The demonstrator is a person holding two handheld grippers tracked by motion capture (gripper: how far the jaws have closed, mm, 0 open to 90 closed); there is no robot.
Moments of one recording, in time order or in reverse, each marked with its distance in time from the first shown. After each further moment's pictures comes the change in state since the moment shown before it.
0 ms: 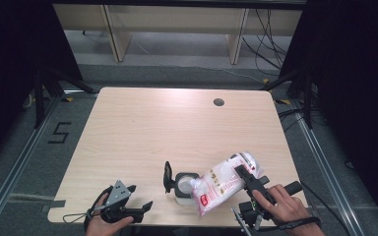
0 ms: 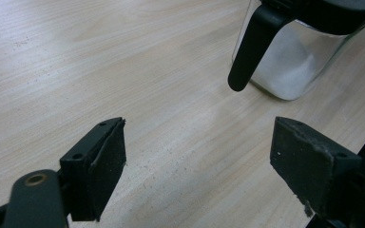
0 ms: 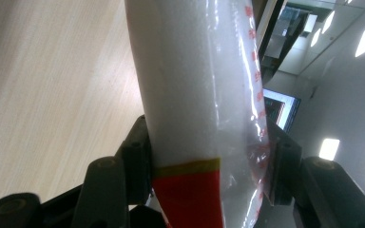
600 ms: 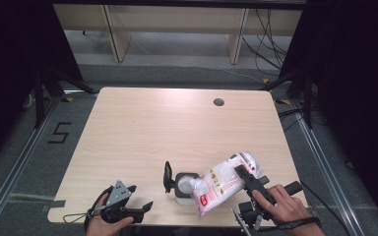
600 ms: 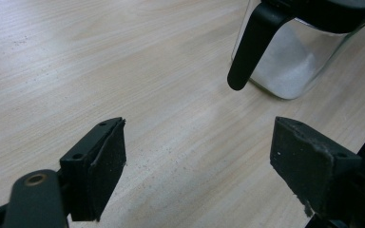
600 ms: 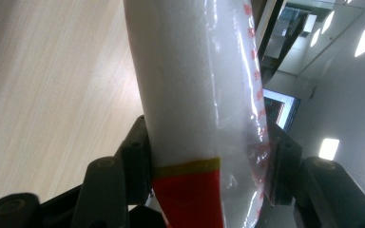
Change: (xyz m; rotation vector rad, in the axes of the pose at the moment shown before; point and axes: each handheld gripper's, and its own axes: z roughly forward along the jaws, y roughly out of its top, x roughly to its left) left arm -0.001 -0.001 0.001 0.001 -0.005 -0.020; right arm 0.001 0.000 0.000 -0.005 -0.014 0.012
